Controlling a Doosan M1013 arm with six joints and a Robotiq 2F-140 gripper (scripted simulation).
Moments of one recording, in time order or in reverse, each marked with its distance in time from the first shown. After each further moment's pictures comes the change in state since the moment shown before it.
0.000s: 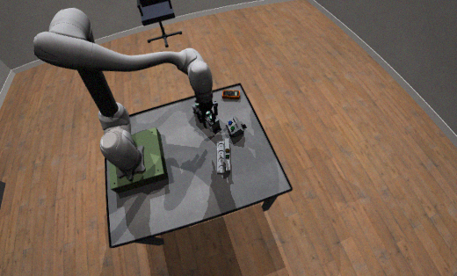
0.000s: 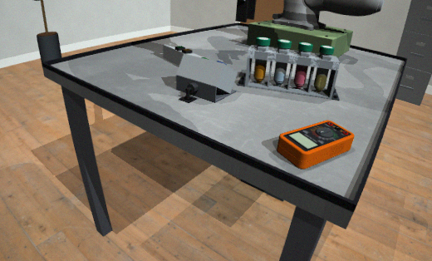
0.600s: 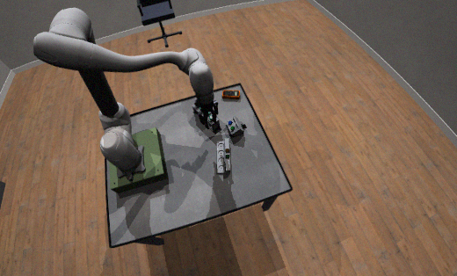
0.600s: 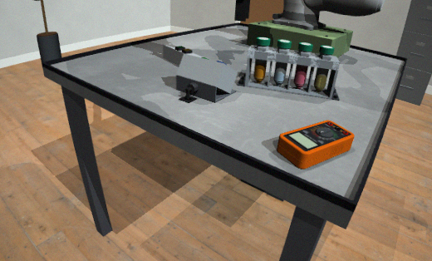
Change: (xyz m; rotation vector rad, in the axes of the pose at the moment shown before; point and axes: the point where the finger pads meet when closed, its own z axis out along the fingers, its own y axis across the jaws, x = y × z) arm -0.007 0.006 -0.002 -0.023 0.014 -0.214
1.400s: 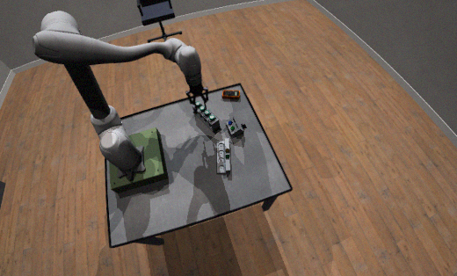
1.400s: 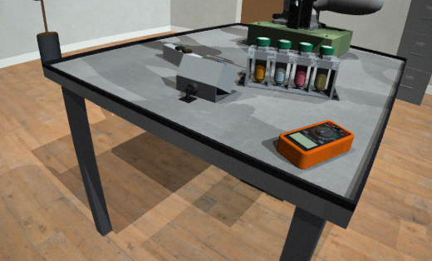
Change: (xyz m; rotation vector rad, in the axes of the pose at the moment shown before) arm 0.147 0.035 0.000 0.000 0.003 0.522
